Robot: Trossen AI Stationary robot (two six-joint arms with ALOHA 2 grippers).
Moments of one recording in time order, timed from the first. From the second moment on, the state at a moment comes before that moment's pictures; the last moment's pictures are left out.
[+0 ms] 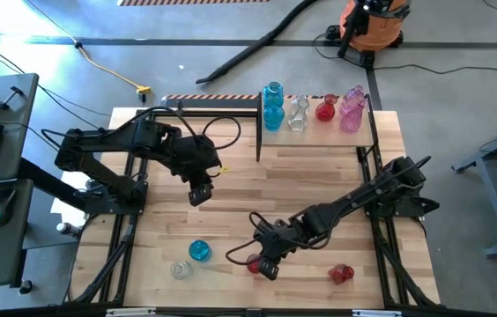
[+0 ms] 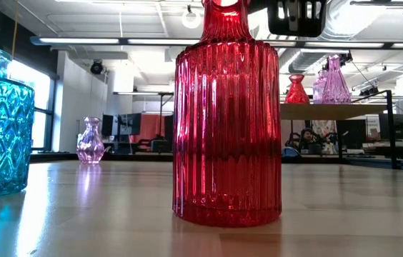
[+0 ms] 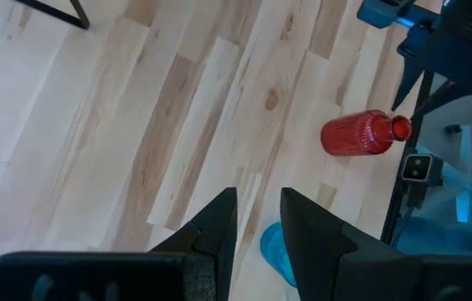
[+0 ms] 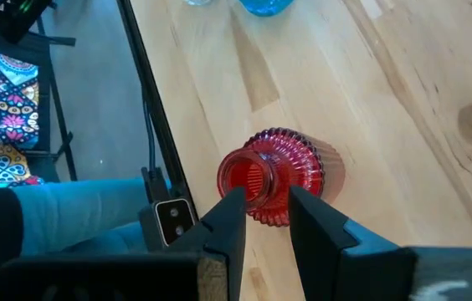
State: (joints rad) left arm -0.07 1.47 1.71 -1.31 0.04 -0.46; right arm 0.46 1.83 1.48 -0.54 -0.01 0.95
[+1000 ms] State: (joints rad) left arm -0.07 1.47 1.71 -1.30 0.04 -0.47; right arm 0.47 1.86 1.48 -0.49 0.01 0.97
